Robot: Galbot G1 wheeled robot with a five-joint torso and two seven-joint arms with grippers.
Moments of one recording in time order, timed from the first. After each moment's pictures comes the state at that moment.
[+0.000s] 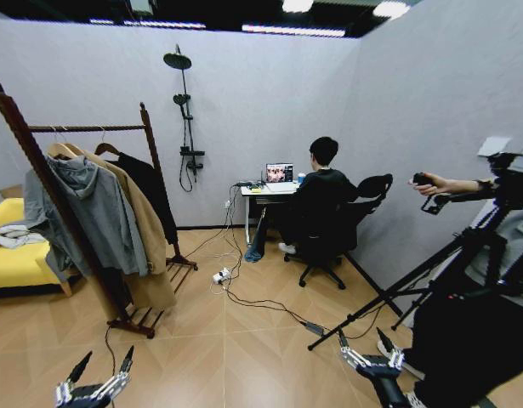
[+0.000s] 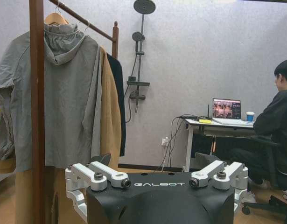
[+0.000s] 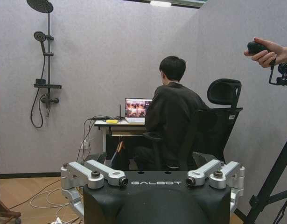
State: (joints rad) left arm 1.94 -1.35 -0.90 -2.27 -0.51 -0.14 0.13; right arm -1.89 1.38 0.69 2.29 0.23 0.17 0.14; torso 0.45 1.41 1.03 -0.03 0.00
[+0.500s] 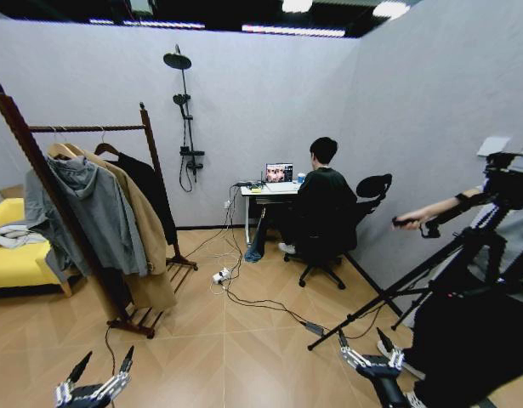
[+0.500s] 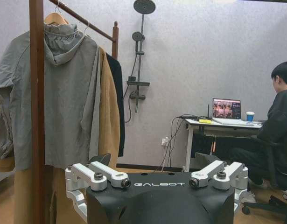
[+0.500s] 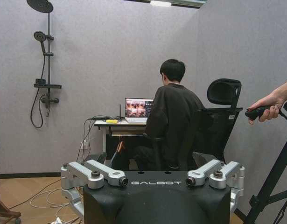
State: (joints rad) left arm 1.94 -1.35 -0.90 -2.27 -0.51 -0.14 0.13; right arm -1.89 1.38 0.69 2.29 0.23 0.17 0.14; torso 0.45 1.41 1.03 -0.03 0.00
